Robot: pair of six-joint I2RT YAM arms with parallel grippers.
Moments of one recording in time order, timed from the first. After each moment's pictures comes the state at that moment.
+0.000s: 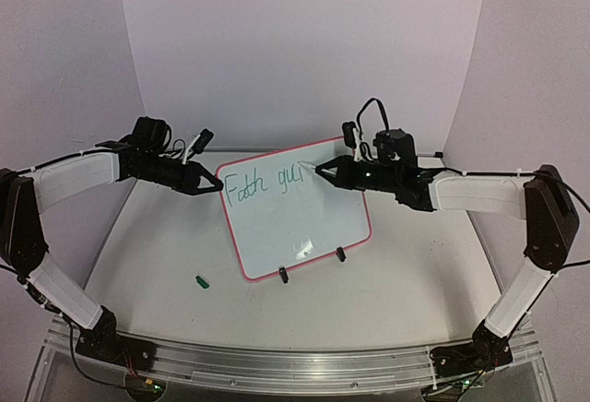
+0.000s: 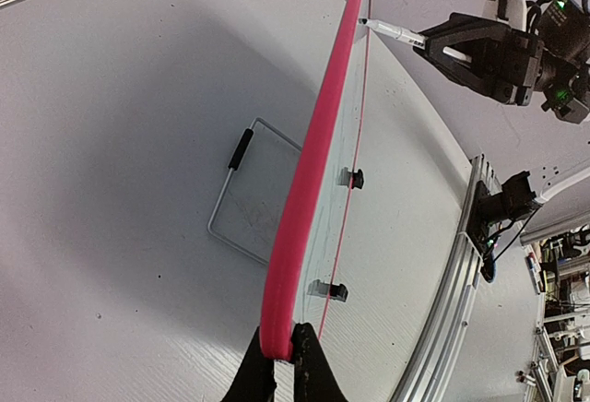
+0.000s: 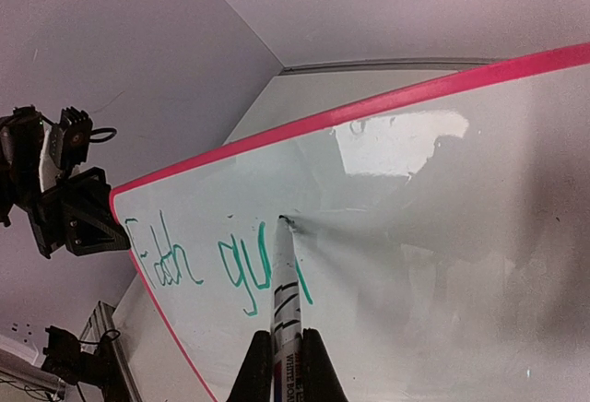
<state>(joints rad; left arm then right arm) -0.33 1.51 1.14 -0.43 0.78 -0.02 0.63 1.69 1.13 0.25 -0.33 0.54</state>
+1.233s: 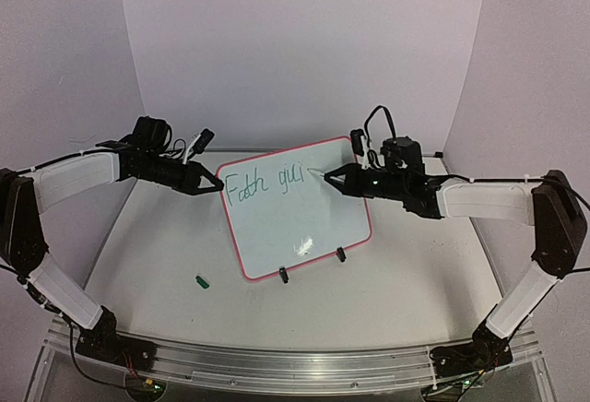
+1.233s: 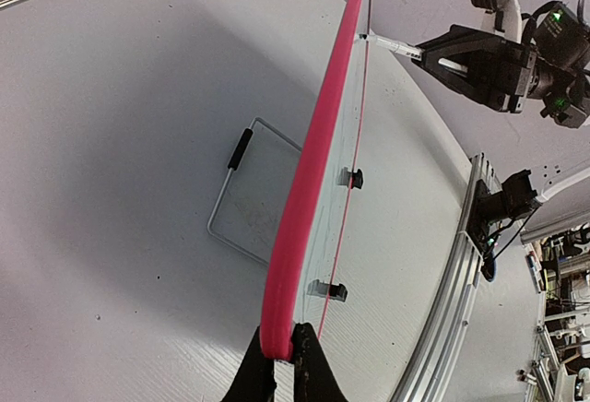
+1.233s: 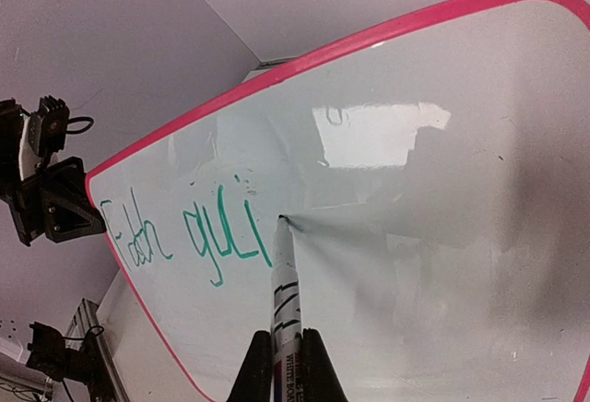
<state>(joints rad) -0.34 1.51 1.14 -0.43 0.78 -0.01 0.62 1.63 1.04 0.25 -0.29 0.52</state>
